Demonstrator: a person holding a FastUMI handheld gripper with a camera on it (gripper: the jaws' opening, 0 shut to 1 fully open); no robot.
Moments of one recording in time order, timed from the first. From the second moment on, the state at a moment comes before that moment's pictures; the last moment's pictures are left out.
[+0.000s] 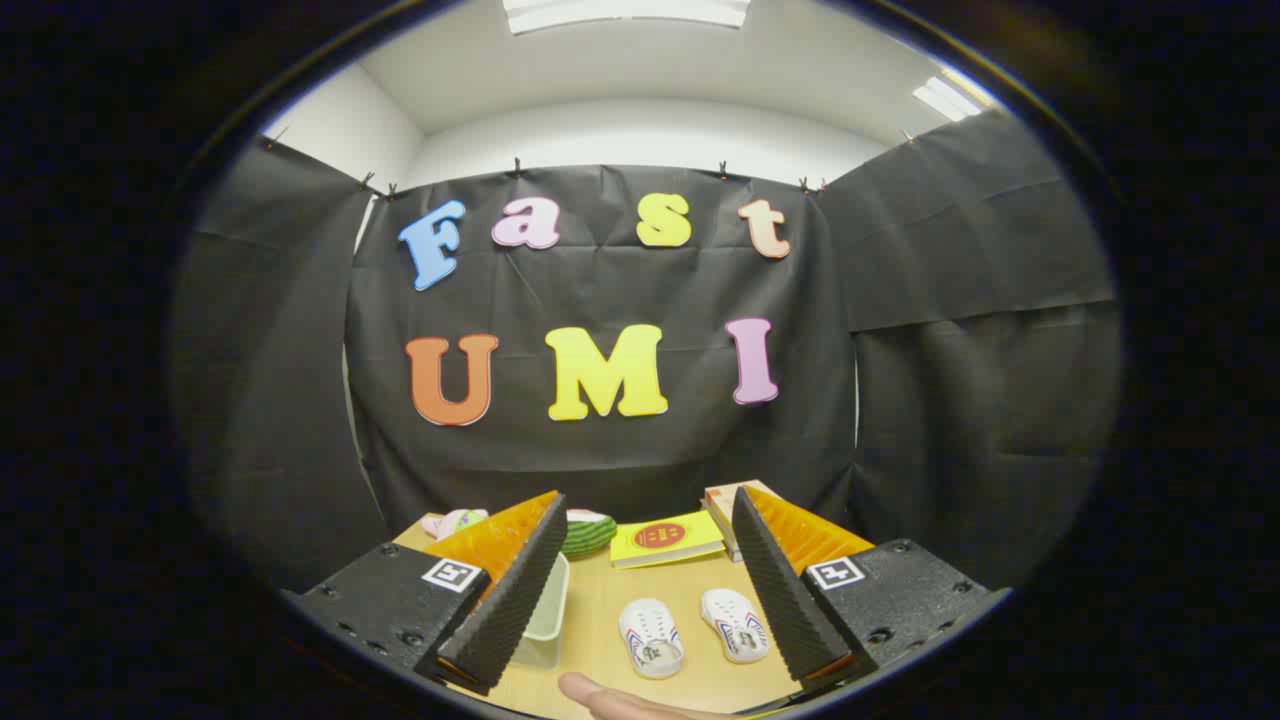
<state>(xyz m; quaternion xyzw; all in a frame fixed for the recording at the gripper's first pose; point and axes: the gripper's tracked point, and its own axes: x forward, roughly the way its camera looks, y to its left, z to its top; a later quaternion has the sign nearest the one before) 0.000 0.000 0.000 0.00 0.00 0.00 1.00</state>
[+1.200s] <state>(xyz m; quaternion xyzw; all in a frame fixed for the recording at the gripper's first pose) 0.054 0.016 -0.073 0.04 0.08 0.08 0.99</state>
